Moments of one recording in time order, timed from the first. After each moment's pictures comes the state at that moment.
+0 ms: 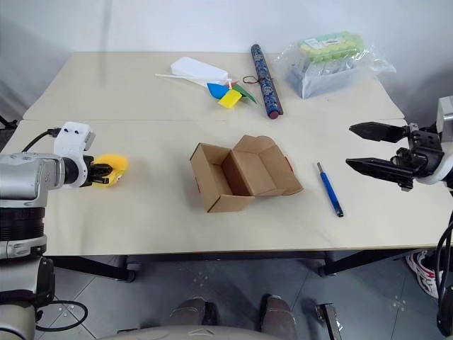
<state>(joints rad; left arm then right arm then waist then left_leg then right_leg) -0.76 0.76 0.12 0.09 -0.07 1.36 -0.47 -0.59 -1.03 -0.27 0.35 0.79 0.39 1.54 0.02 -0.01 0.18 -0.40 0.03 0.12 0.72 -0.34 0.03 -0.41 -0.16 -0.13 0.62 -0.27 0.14</state>
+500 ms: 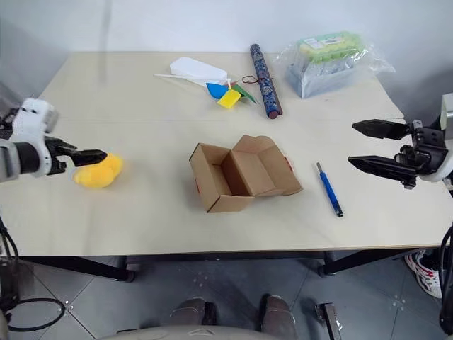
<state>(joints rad) -0.68 1.02 0.27 0.01 -0.30 1.24 -0.75 -0.59 -1.06 -0.27 0.35 0.77 0.37 1.54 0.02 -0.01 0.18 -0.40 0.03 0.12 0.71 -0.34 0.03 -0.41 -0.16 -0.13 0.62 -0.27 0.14</state>
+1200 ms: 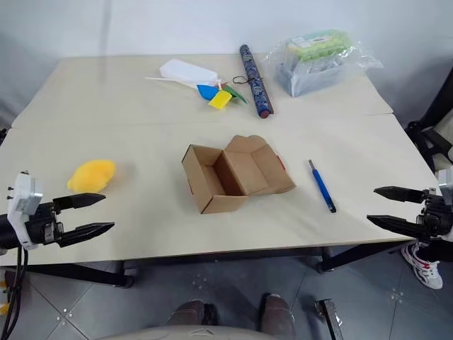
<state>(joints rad) 0.02 0.88 0.54 -0.11 -0.54 0.47 -1.29 -0.20 -1.13 -0.27 0.52 0.71 0.08 1.55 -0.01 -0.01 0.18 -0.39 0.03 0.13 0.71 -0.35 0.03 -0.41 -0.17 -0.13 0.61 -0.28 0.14</state>
